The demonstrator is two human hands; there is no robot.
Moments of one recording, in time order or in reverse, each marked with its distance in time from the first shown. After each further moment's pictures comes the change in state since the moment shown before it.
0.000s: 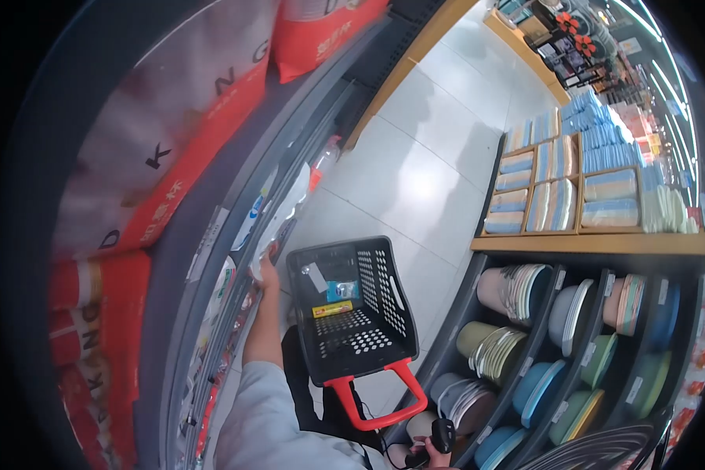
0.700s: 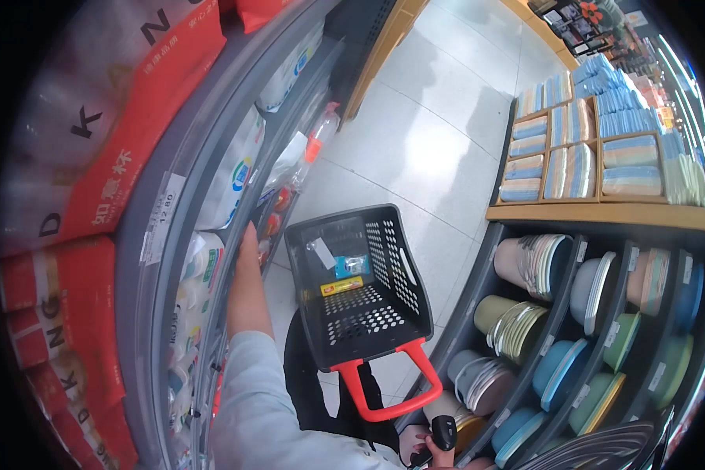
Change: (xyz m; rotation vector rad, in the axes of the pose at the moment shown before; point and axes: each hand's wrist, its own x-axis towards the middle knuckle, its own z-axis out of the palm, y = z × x) left_hand 0.058 -0.017 -0.020 -0.330 -0.290 -0.527; right_hand 0.013 0.048 -0.033 -0.079 -0.019 -0.001
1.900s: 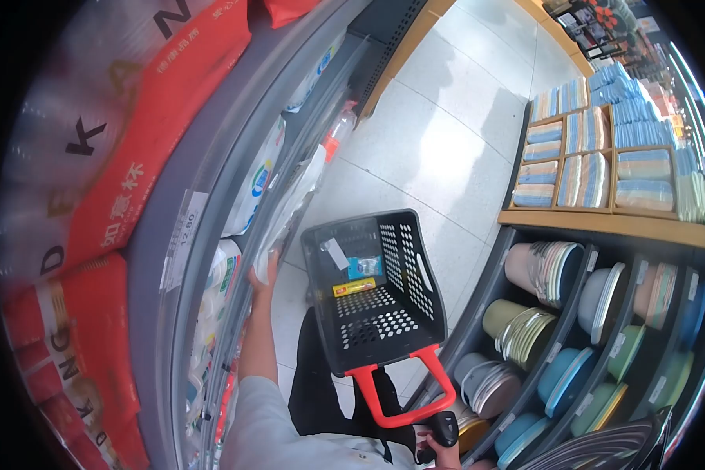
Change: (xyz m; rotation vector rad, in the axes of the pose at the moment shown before) left_hand -0.044 -0.091 -0.003 -0.375 -0.218 0.158; right_hand -0.032 -0.069 0.080 -0.239 -0.095 -0.165
